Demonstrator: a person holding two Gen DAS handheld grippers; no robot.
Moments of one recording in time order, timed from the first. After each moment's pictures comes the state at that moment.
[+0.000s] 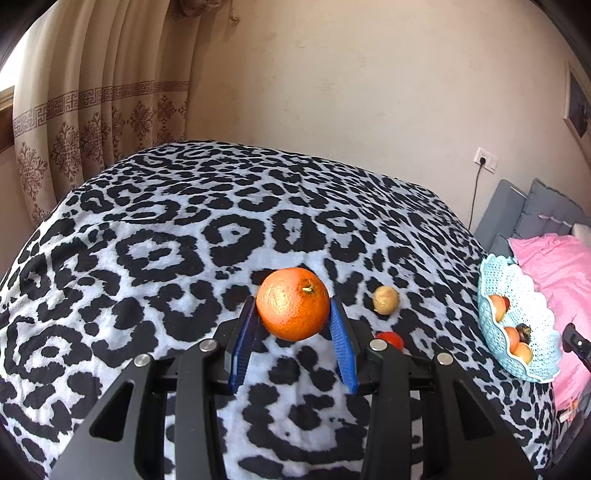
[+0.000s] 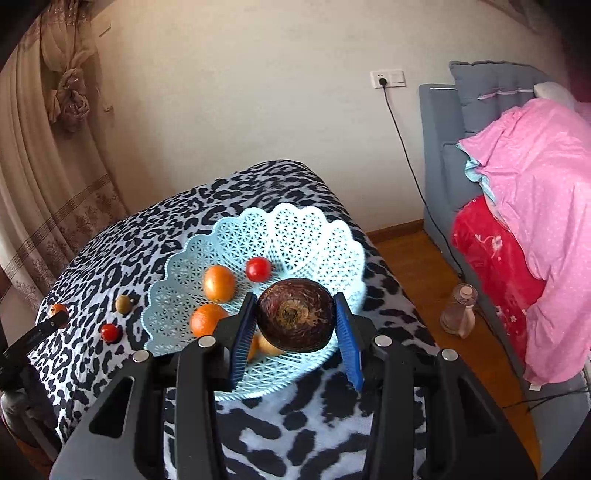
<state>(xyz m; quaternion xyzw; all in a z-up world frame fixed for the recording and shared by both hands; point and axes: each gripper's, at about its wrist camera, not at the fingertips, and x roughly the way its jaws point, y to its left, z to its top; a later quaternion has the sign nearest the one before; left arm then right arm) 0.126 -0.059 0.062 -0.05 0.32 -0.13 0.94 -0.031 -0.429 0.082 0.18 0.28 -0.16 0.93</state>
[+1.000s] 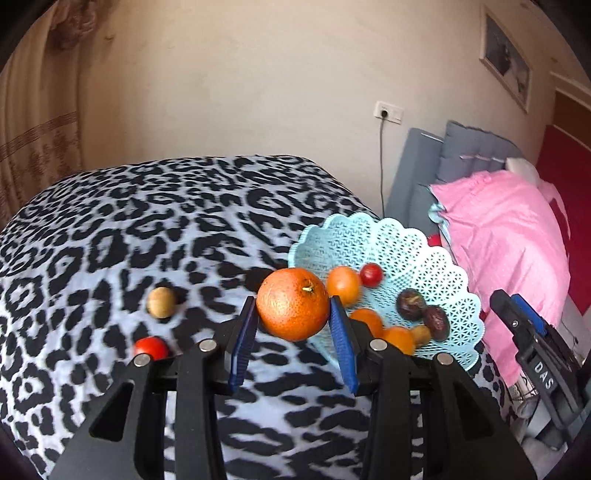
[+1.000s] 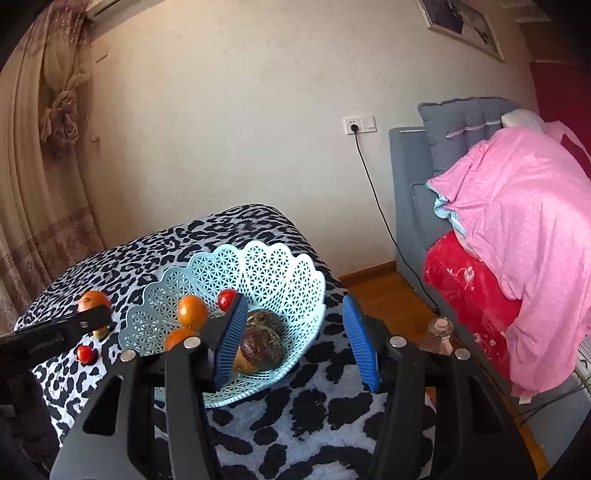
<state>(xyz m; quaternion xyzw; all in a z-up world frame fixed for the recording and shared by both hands) 0.086 -0.239 0.081 0.03 0.32 -0.29 0.90 -0.059 -0.420 0.081 0.15 0.19 -0.23 0.94</state>
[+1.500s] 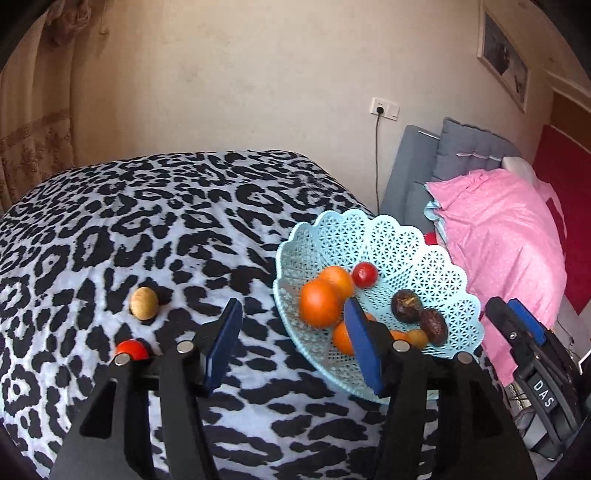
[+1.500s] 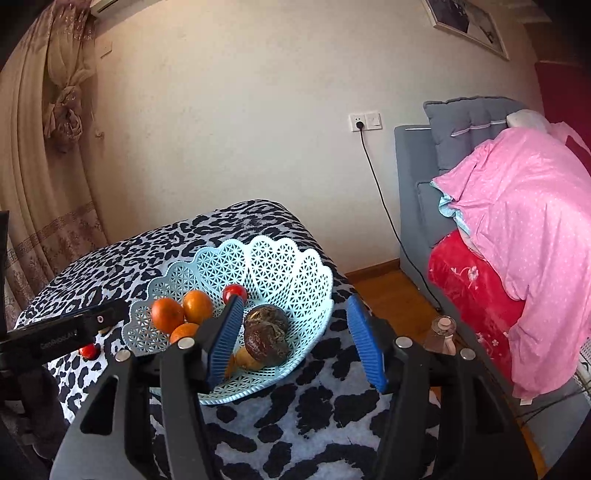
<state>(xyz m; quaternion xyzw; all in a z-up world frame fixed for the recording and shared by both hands) 0.092 -0.242 0.075 0.02 0.33 -0.29 0.90 -0.054 -0.417 0.079 0.15 0.20 -0.22 0.94</state>
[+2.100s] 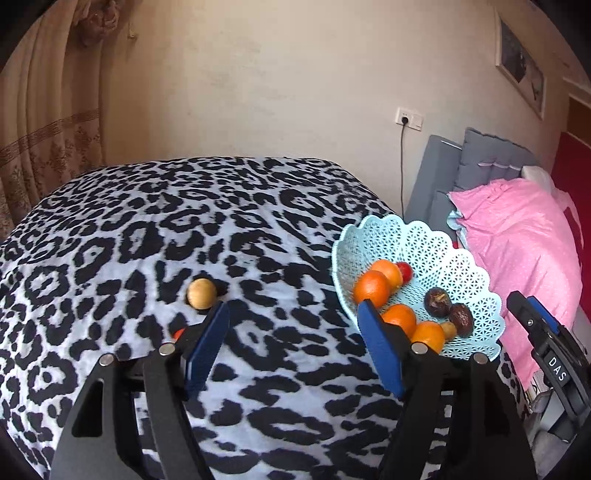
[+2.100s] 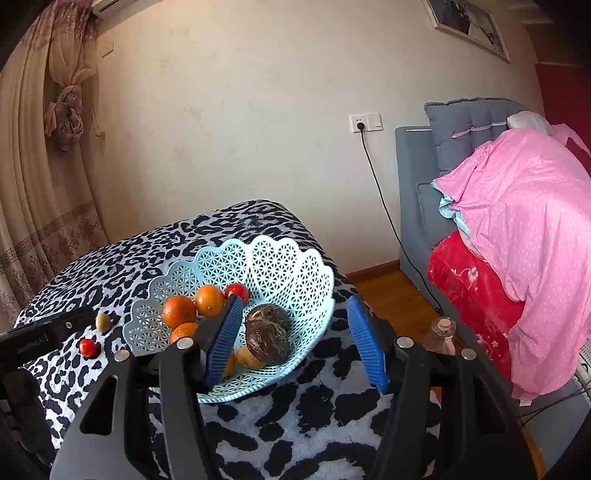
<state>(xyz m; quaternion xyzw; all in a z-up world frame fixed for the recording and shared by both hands) 0.086 -0.201 0.081 0.02 0.31 -0.25 0.92 -0.055 -0.416 0.080 0.15 0.20 -0.22 0.94</state>
